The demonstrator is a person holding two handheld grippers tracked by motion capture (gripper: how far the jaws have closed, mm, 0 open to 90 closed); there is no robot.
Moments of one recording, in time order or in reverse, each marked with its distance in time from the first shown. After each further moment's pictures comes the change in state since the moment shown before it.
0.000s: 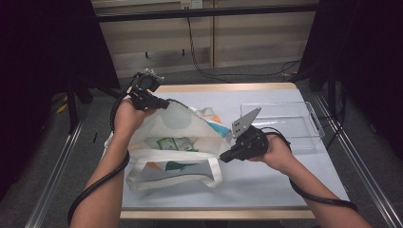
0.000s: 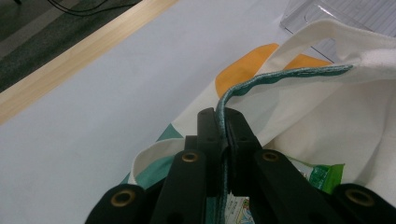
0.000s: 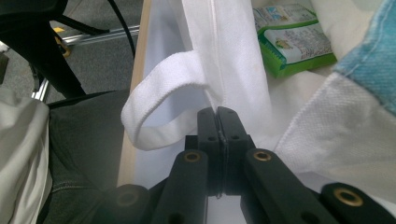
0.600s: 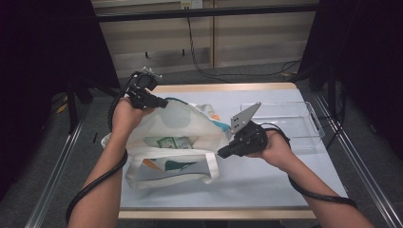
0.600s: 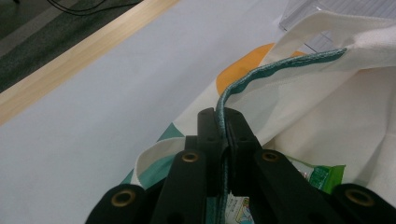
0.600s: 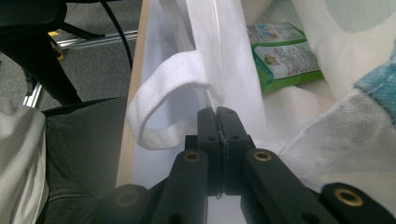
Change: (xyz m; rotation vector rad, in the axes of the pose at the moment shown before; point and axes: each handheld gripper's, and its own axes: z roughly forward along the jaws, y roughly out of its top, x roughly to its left) left arm 0.002 0.001 -0.004 -0.009 0.003 -0.008; right arm 0.001 0.014 -0.008 -0.018 -0.026 -0.022
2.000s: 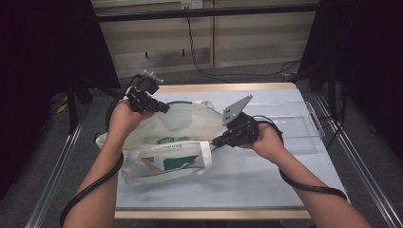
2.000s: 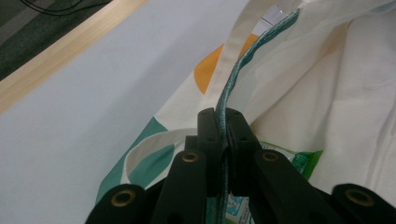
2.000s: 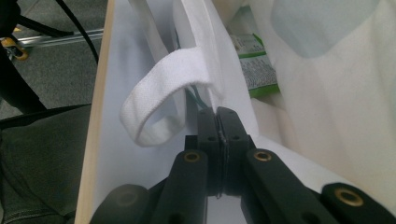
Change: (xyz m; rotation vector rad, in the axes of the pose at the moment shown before) left arm -0.008 -0.004 -0.008 0.038 -0.063 0.071; right arm -0.014 0.022 0.006 0.020 -0.102 -0.005
